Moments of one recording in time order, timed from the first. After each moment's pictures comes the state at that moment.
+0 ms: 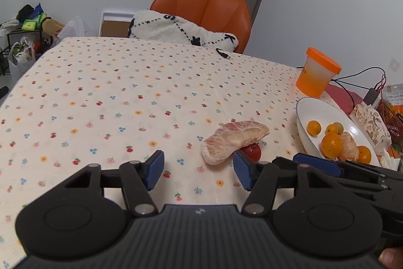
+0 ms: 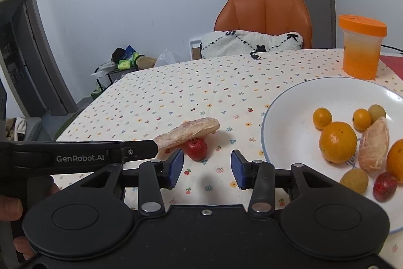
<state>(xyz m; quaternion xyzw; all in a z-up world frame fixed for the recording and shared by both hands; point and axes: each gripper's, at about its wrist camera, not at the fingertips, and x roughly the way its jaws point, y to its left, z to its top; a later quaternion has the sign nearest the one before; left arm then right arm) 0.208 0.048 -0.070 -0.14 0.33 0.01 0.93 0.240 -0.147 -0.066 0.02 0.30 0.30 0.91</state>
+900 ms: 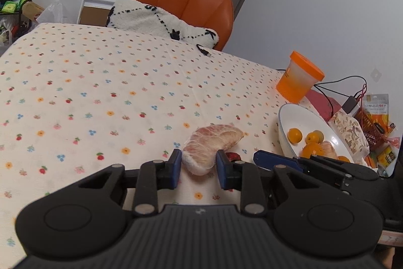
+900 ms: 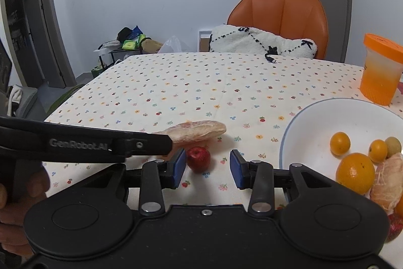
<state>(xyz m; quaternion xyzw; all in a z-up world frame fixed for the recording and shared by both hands) 0.225 0.057 -0.072 -0.19 0.33 -0.04 0.92 0.256 -0.118 -0.066 -0.06 0.30 0.32 0.90</state>
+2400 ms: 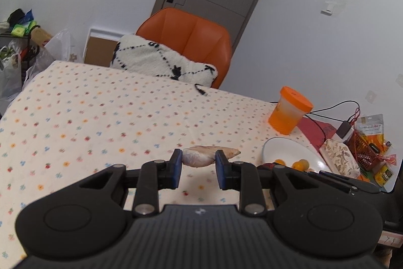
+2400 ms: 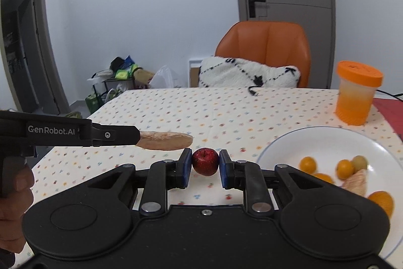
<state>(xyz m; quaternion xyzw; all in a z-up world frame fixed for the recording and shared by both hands) 0.197 0.053 -0.023 -0.18 0.26 -0.03 0.95 0.239 -0.152 -0.030 -0.02 0.24 0.29 0.93</state>
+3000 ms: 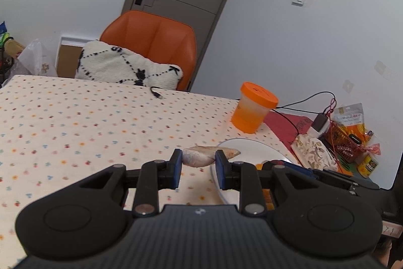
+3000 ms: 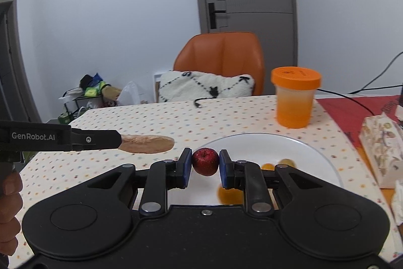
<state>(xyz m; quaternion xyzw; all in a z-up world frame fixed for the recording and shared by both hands) 0.220 -0.007 -0.012 -0.16 0.25 -0.08 0.95 0.249 -0.225 -0.022 0.01 0.22 0.22 0.95</state>
